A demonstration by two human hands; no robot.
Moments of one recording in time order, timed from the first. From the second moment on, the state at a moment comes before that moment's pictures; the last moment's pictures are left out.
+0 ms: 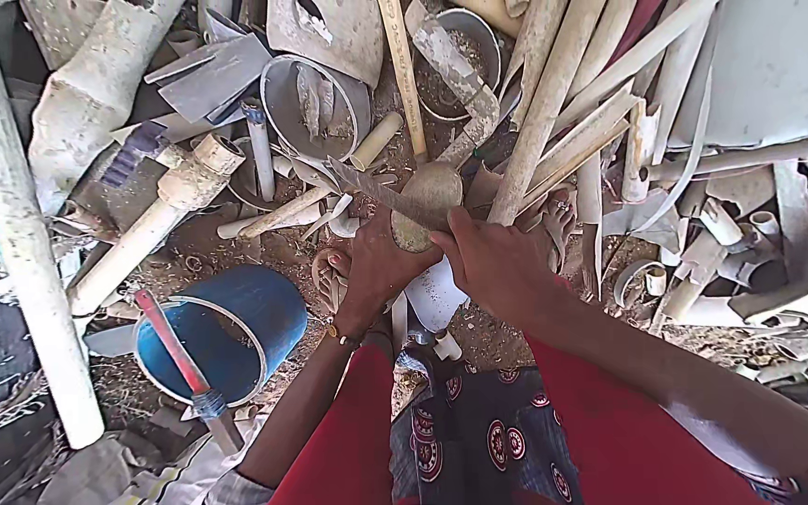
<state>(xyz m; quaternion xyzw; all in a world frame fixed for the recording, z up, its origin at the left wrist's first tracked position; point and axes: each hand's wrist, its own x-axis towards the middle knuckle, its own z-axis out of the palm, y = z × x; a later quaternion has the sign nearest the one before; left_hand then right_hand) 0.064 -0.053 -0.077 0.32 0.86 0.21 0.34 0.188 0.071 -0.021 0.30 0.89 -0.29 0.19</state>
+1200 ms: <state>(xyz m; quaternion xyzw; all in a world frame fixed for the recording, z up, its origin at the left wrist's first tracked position) 0.063 -0.060 -0.077 0.35 0.84 0.25 0.34 0.184 0.070 -0.036 0.33 0.89 -0.30 0.11</state>
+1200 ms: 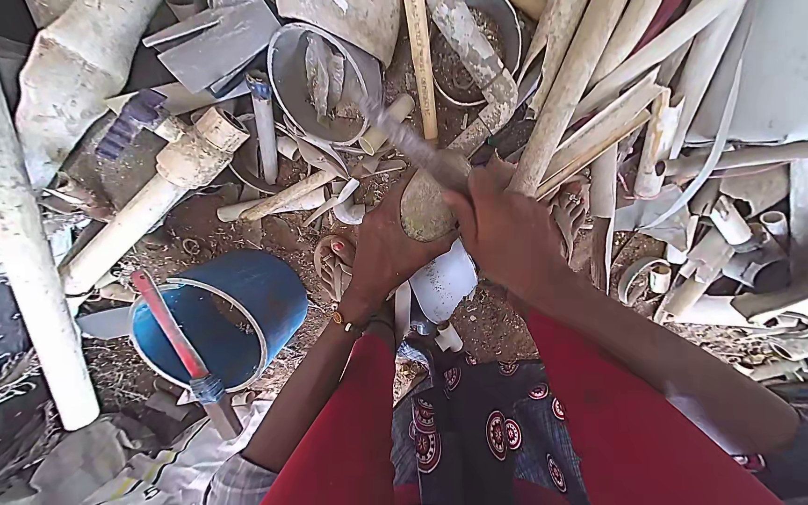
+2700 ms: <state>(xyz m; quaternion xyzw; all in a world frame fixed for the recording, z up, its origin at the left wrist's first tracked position) 0.081 -0.064 -0.077 0.24 0.86 0.30 0.33 0.184 0.081 -0.024 0.33 0.88 -0.30 0.14</state>
